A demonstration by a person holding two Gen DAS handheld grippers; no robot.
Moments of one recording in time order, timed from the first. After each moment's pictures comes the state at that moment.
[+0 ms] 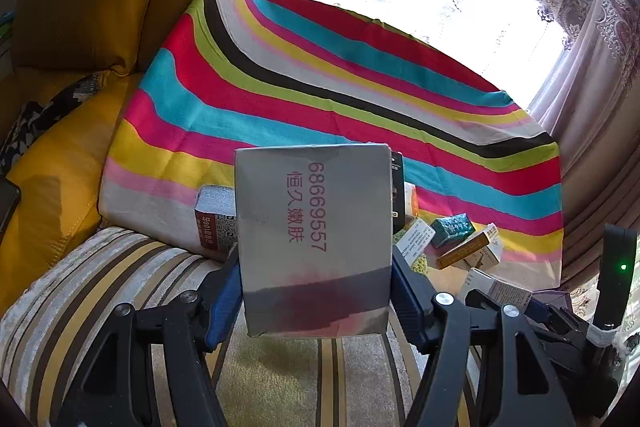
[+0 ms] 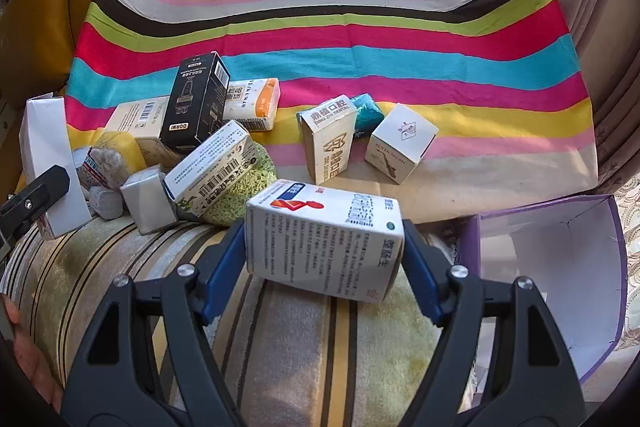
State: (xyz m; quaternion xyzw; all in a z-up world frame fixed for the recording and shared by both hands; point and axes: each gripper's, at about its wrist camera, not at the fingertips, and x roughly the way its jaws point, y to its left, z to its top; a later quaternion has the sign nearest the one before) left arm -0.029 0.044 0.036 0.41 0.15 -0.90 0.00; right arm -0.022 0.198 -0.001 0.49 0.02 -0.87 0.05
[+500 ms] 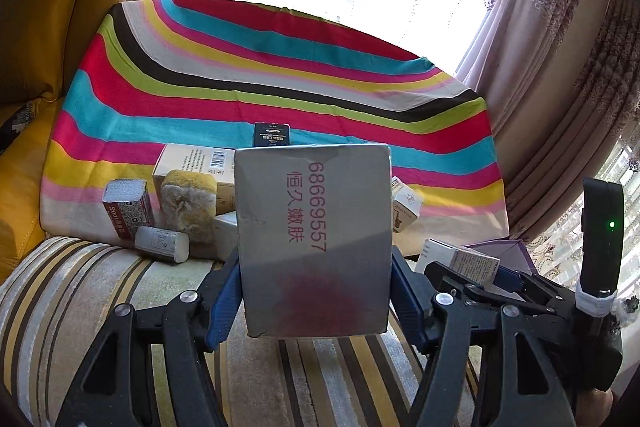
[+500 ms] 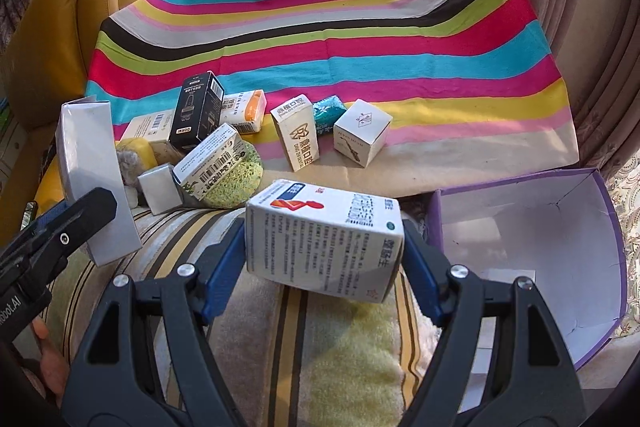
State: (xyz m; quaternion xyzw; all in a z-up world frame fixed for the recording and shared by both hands) left arm -0.011 0.104 0.047 0.40 0.12 -0.90 -0.12; right arm 0.016 0.237 0.019 0.46 -0.02 -0.88 0.05
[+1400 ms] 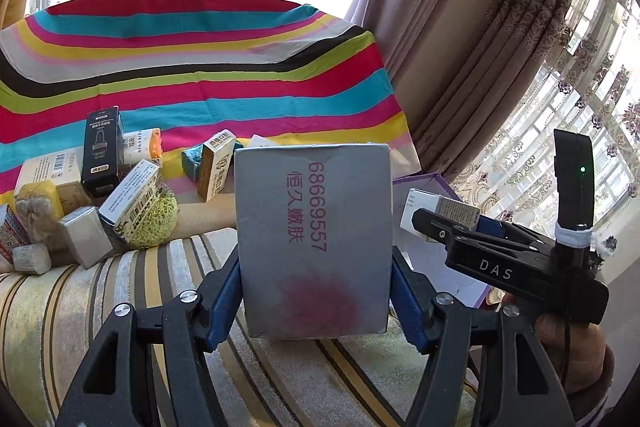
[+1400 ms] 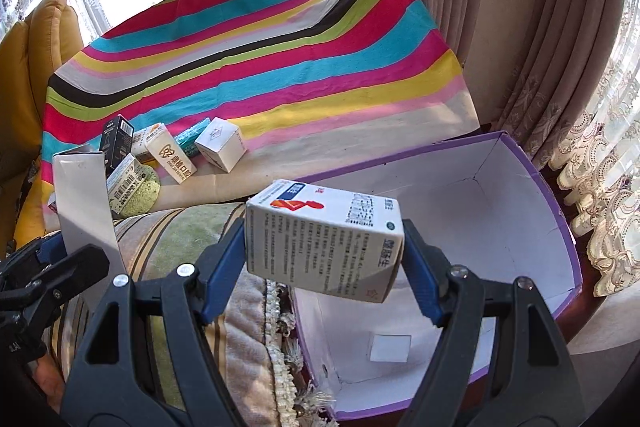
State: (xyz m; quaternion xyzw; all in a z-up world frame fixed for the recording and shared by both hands) left arm -0.003 0.208 0.049 0.43 0.06 -0.85 -0.30; right arm 0.055 0.358 0.036 0.44 -0.06 -0.89 -0.06
